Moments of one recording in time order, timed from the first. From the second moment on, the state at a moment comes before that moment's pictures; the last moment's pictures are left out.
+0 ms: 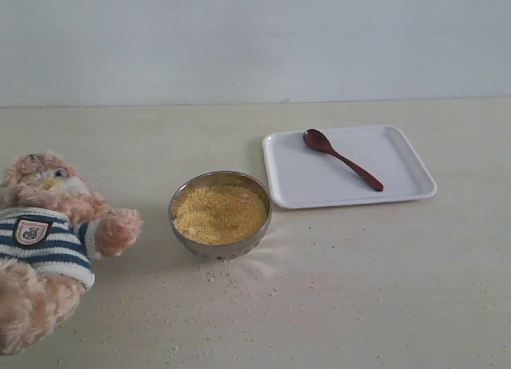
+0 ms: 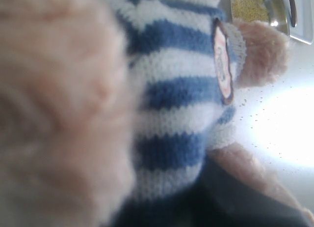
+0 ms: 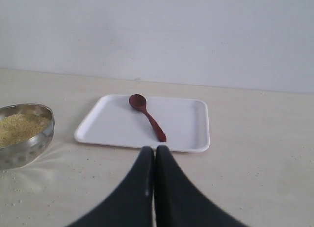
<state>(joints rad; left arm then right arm) 0.44 1.20 -0.36 -1.07 0.90 0.99 0.28 0.01 0.00 0.07 0.20 -0.04</state>
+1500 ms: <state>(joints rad) 0.44 1.20 -0.36 -1.07 0.90 0.99 0.07 0.00 0.00 0.07 0.20 -0.03</state>
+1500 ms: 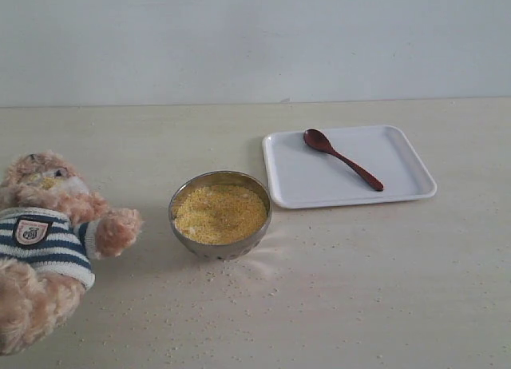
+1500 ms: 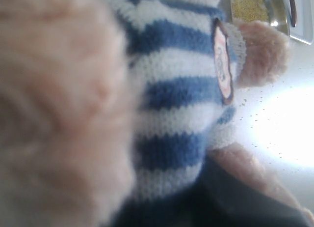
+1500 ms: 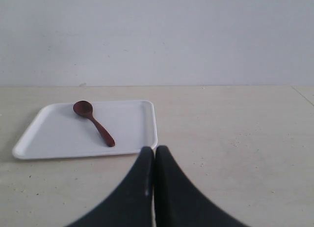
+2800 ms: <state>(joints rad) 0.35 1.58 -0.37 -1.56 0.86 1.42 0.07 0.00 0.00 0.07 0.20 -0.03</state>
